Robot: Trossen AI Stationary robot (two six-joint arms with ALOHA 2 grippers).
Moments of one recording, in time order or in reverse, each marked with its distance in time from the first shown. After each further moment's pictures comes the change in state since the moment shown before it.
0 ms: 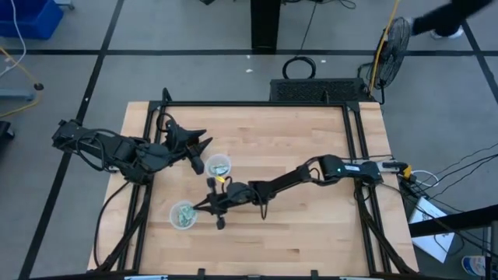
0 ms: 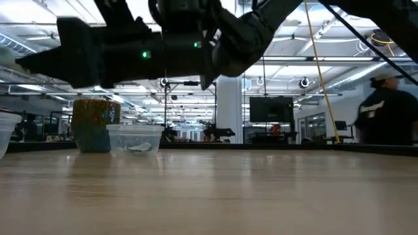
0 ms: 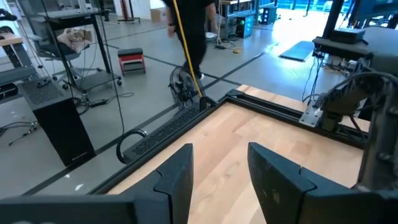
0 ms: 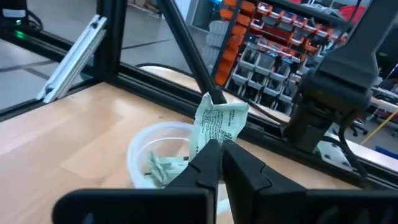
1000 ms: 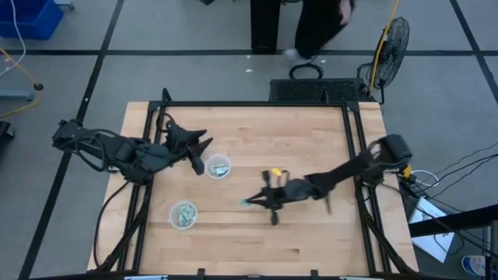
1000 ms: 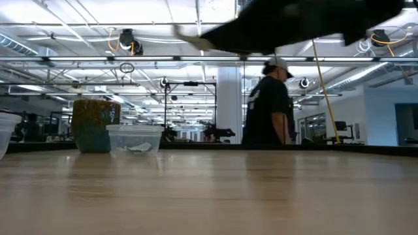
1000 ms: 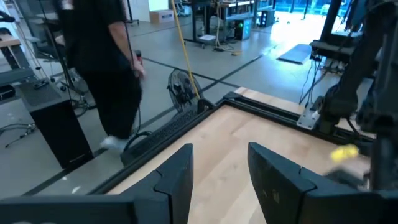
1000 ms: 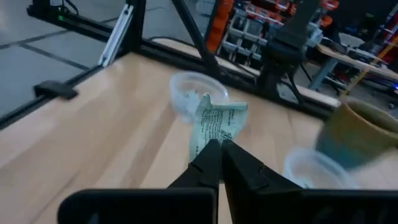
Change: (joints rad) left arm -0.007 0.009 0.000 0.024 0.000 0.008; right arm 0.120 -0.727 -0.878 -0.011 0.214 0.073
